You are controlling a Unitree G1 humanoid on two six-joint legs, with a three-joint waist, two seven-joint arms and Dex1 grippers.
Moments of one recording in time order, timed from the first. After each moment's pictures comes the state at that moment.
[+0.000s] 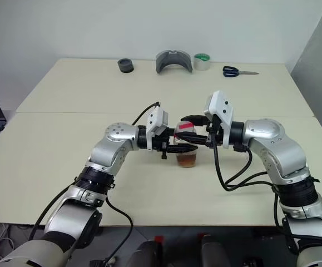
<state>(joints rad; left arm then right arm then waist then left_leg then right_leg) -0.81 0.31 -0.21 0.37 -0.27 0.19 -1.23 -0.68 -0.60 0.14 -0.22 0.49 0.57 0.91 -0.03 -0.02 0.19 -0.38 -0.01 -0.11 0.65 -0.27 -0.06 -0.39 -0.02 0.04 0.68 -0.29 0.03</state>
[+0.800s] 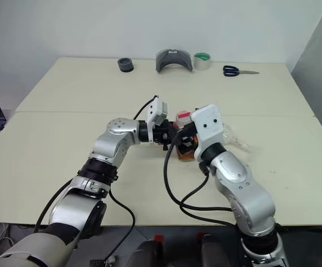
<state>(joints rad) -0.91 0.27 -0.17 0.56 -0.27 0.19 -1.21 -0.42 -0.14 0.23 -0.70 0.19 0.86 0.03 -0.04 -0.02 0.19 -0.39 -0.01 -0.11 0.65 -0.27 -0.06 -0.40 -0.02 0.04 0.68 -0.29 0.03</state>
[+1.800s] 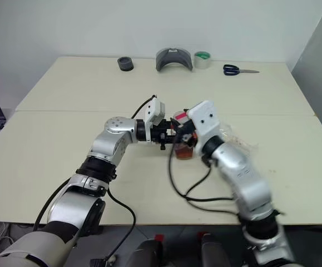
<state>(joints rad) -0.93 0.29 -0.16 0.61 -0.25 0.11 -1.27 -0.54 -0.34 0.14 -0.45 0.29 0.67 0.48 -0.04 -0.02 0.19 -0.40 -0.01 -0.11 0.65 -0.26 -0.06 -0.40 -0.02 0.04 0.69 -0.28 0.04</state>
